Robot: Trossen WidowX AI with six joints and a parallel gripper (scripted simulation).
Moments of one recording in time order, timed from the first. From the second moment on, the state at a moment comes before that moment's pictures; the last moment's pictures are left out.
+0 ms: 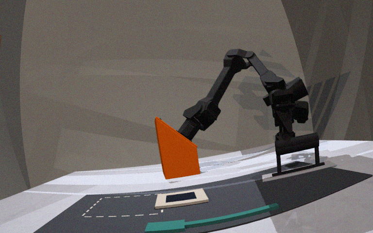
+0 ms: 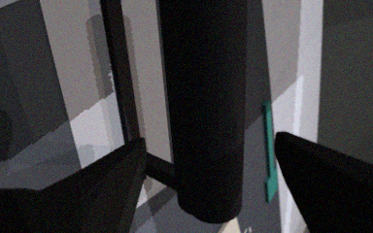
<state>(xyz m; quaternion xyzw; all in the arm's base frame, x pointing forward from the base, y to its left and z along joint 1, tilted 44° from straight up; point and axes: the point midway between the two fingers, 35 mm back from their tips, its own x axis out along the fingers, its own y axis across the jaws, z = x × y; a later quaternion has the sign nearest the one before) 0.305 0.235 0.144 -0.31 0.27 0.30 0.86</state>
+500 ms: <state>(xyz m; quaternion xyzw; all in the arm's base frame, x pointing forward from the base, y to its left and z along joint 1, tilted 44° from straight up) 0.321 0.243 0.129 -0.31 0.27 0.30 0.86</state>
